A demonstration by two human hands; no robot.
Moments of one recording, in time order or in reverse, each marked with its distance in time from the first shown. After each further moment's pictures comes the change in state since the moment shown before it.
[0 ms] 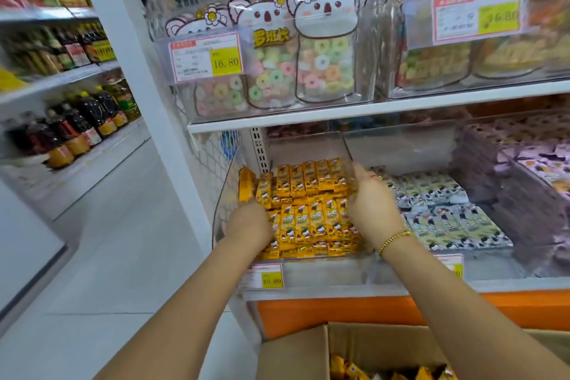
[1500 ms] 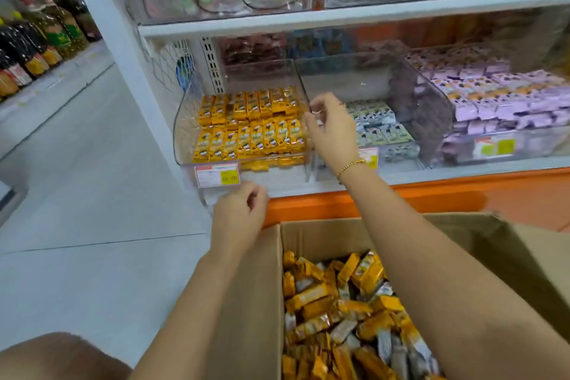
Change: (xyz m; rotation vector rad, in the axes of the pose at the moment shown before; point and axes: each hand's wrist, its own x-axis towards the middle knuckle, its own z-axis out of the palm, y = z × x) left_hand -0.168 0.005 0.062 -0.652 0.319 0.317; right_hand -0.061 0.021 -0.025 0.264 0.157 -0.098
